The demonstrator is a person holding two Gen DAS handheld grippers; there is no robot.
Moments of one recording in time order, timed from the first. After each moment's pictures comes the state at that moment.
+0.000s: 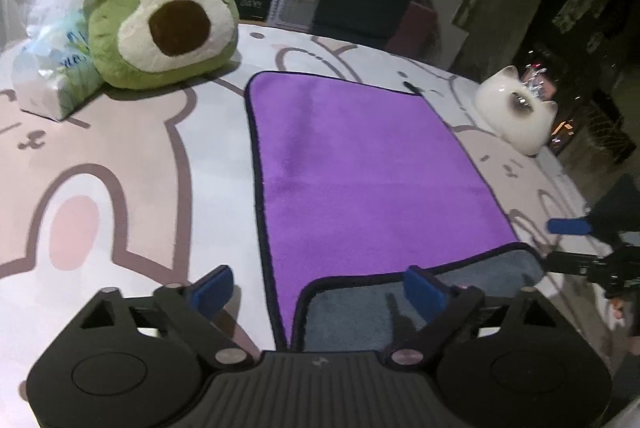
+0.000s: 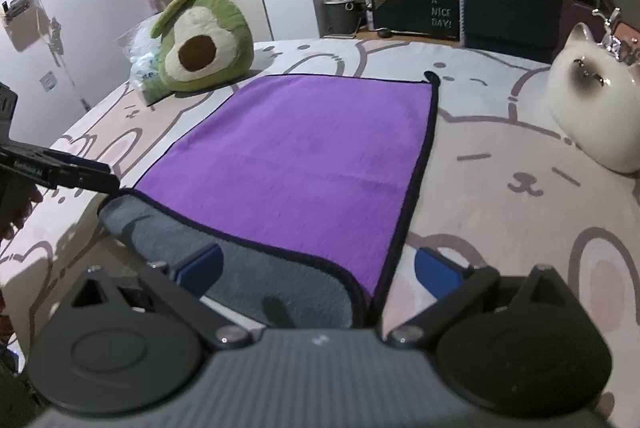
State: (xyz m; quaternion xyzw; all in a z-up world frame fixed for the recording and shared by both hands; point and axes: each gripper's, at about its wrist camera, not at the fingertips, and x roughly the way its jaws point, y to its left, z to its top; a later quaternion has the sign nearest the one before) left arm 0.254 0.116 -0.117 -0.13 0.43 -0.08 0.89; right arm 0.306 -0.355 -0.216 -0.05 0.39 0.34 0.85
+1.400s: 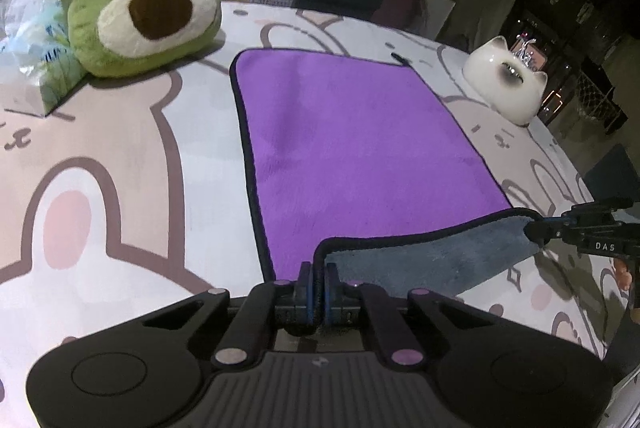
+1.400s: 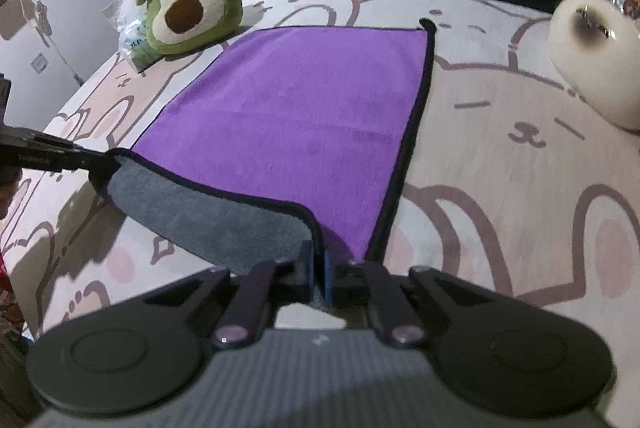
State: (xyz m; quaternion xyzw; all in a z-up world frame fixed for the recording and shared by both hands) left arm 0.258 0.117 -0.116 -0.11 0.46 -0.10 0.88; right arm 0.311 -0.359 -0.227 -0.06 0.45 0.33 0.83
